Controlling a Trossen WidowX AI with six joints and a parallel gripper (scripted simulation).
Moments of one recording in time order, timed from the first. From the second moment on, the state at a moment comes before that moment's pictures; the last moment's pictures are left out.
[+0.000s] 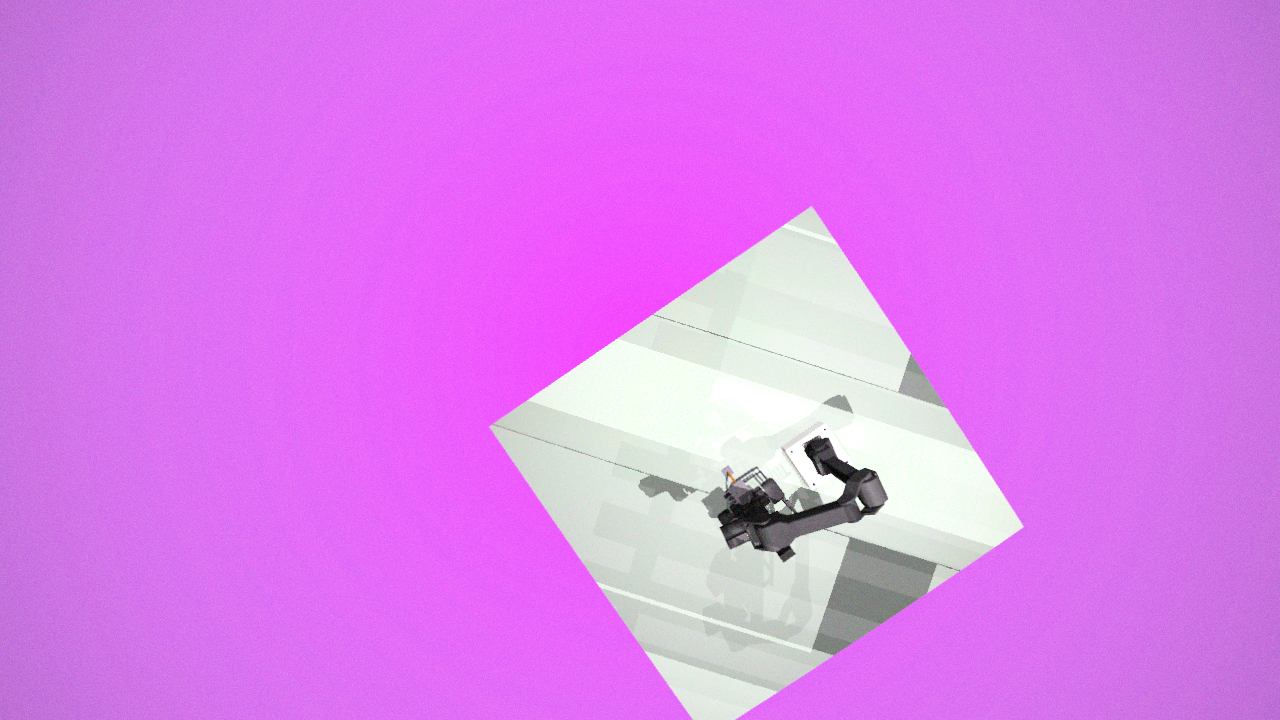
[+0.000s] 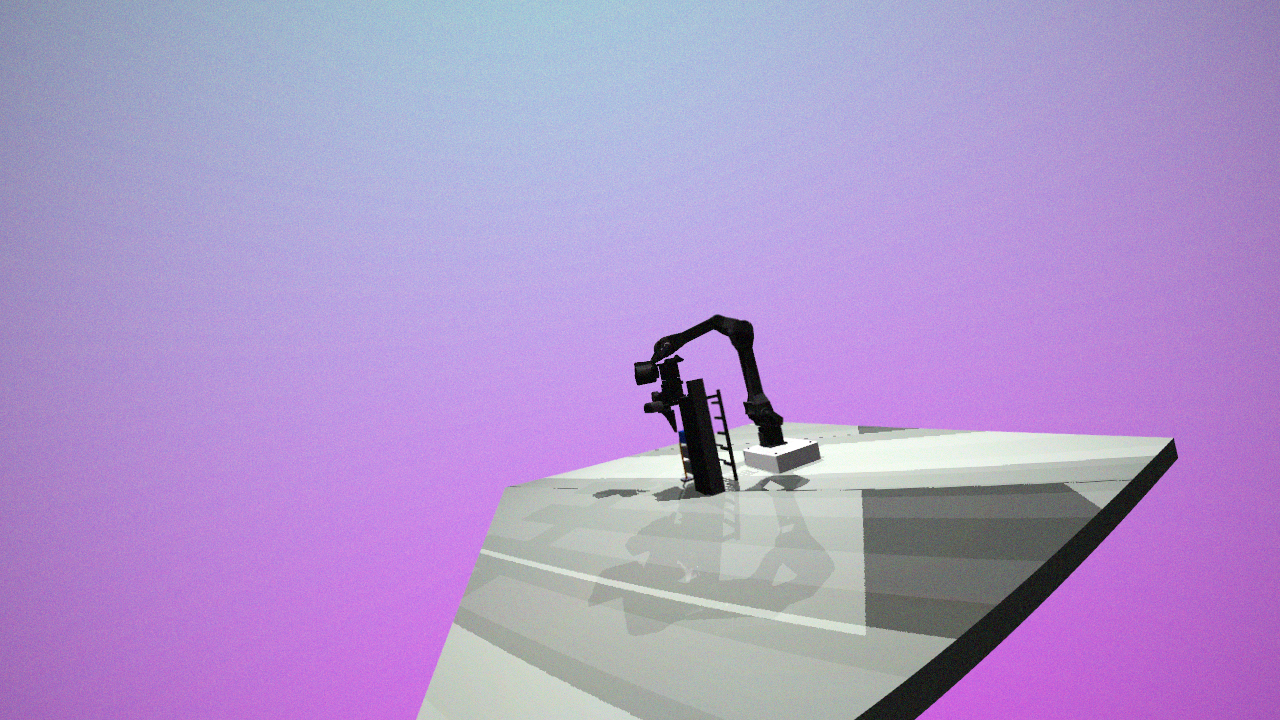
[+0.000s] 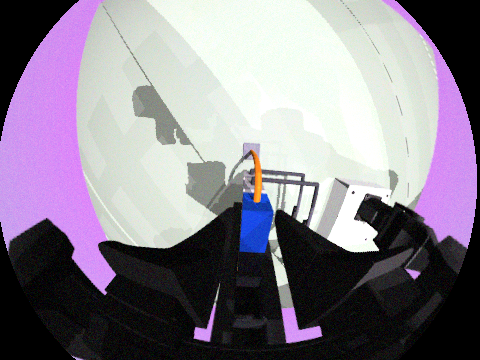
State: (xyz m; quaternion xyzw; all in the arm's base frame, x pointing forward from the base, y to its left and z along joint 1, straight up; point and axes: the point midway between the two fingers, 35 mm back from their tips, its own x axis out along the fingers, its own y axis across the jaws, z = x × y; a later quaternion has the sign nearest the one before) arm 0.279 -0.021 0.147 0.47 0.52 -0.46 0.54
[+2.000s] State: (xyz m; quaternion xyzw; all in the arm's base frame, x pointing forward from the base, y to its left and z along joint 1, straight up) arm 0.279 -0.019 0.136 0.48 0.55 -0.43 0.52
